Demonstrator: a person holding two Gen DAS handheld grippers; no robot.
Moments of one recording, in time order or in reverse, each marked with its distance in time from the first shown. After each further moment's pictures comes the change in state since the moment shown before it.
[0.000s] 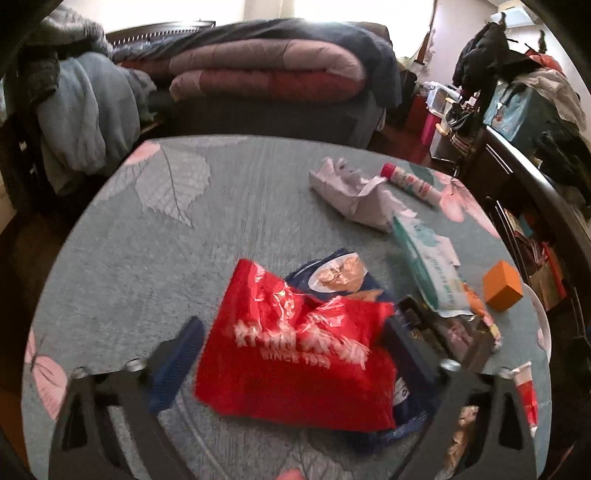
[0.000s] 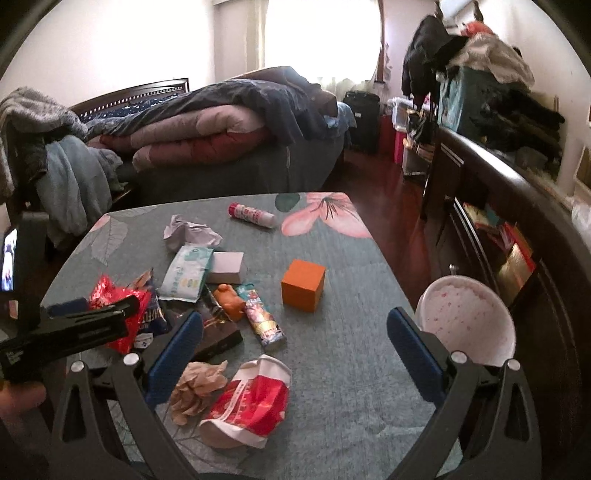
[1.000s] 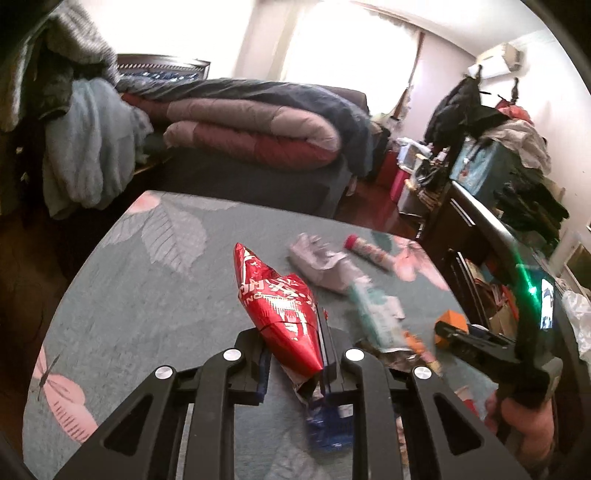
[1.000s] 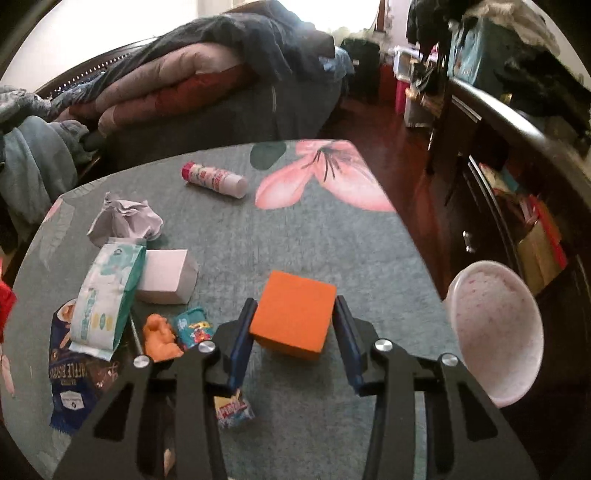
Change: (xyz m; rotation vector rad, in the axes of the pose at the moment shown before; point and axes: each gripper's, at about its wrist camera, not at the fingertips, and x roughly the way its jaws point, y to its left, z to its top) left arm -0.066 0.008 0.011 -0.021 -0.243 -0.141; right arm 0.110 -0.007 0.032 -0.006 0.182 -0.021
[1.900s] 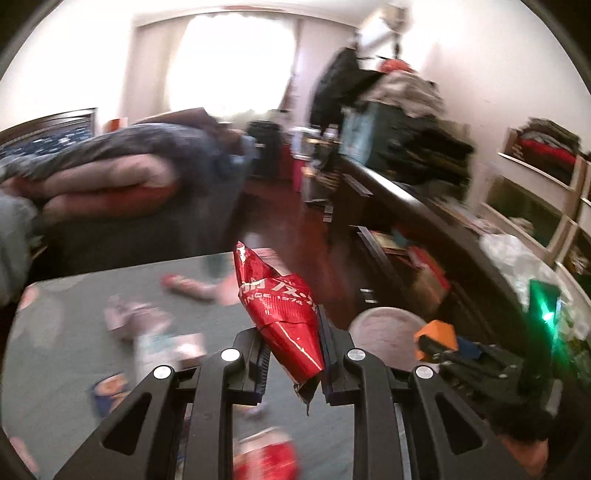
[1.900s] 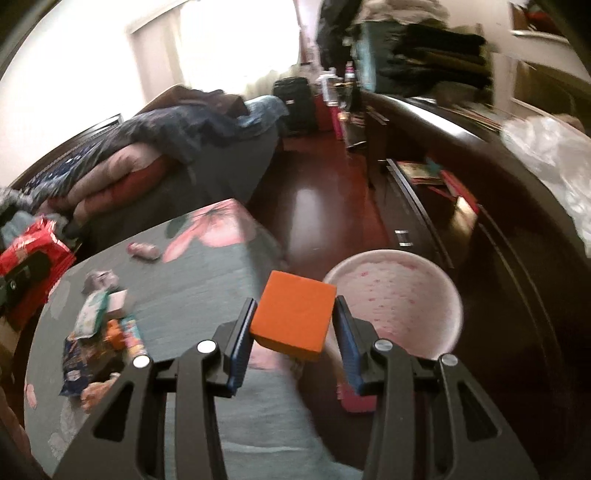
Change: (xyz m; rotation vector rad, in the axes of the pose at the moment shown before) left arm -0.001 -0.206 0.008 0.322 -0.015 -0.294; right arm -0.109 -0.184 -0.059 0.284 -0.174 -0.085
